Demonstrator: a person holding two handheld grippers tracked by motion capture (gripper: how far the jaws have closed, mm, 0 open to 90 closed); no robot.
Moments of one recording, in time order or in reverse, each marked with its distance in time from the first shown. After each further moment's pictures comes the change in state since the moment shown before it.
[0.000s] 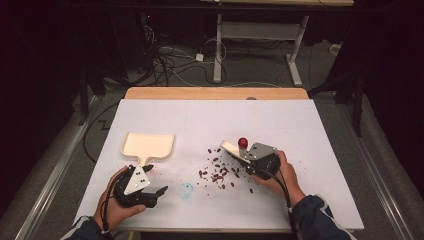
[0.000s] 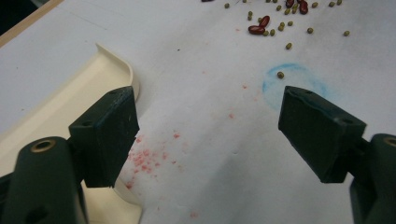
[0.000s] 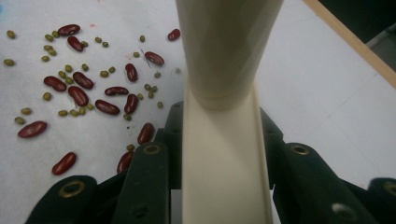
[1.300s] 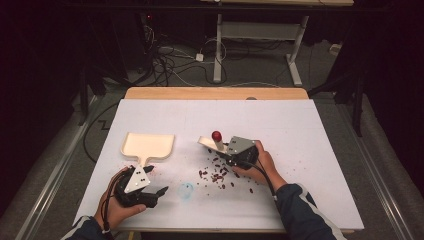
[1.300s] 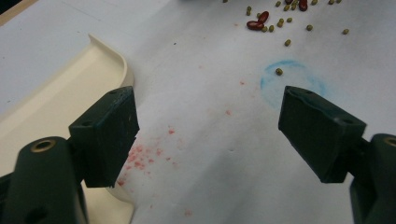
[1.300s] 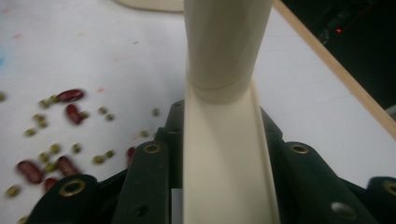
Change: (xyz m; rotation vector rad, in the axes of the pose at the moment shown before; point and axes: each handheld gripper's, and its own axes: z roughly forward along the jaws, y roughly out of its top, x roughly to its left) left arm 0.002 -0.002 0.003 0.010 -0.023 -0.033; right arm 0.004 0.031 0.053 -0.153 0.099 -0.147
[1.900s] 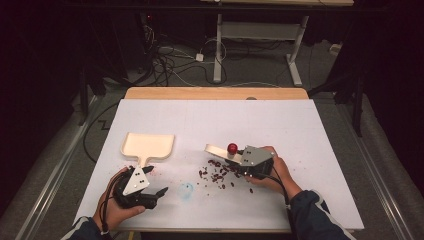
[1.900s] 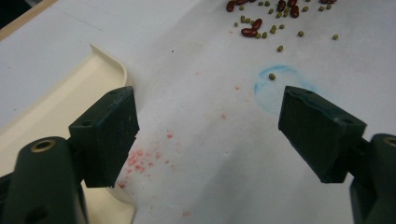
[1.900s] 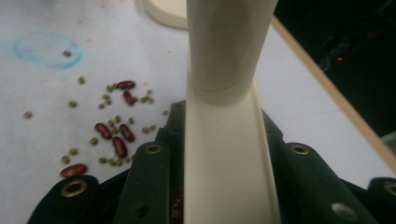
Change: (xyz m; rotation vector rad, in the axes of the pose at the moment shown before) left arm -0.003 0.002 -0.006 -0.019 0.003 0.021; right arm 0.009 -0.007 -0.051 -0.090 0.007 -0.048
